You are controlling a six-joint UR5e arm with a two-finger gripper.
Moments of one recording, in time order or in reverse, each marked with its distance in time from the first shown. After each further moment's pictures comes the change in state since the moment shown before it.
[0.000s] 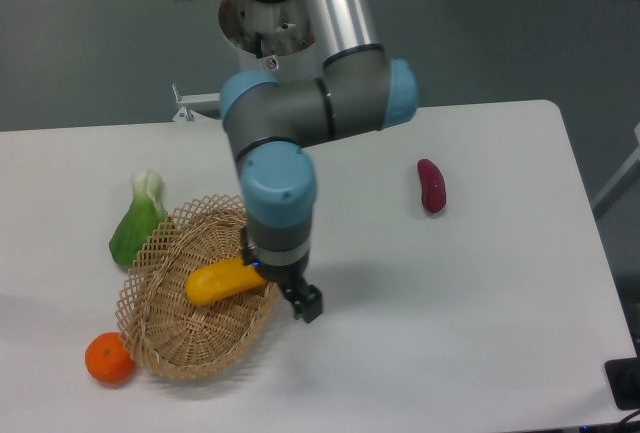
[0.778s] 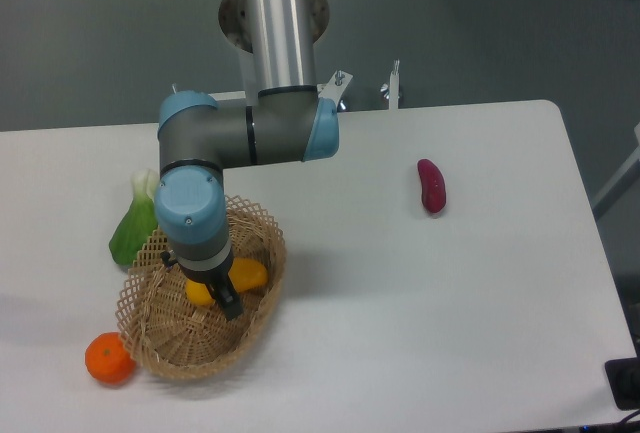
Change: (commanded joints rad) arm -0.100 -0.044 -0.042 -0.014 0.008 -0.040
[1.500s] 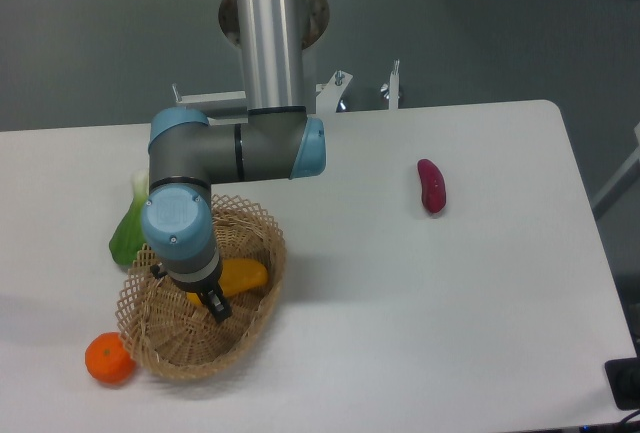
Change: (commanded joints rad) arm -0.009 -0.026 0.023 0.000 0.008 -0.045
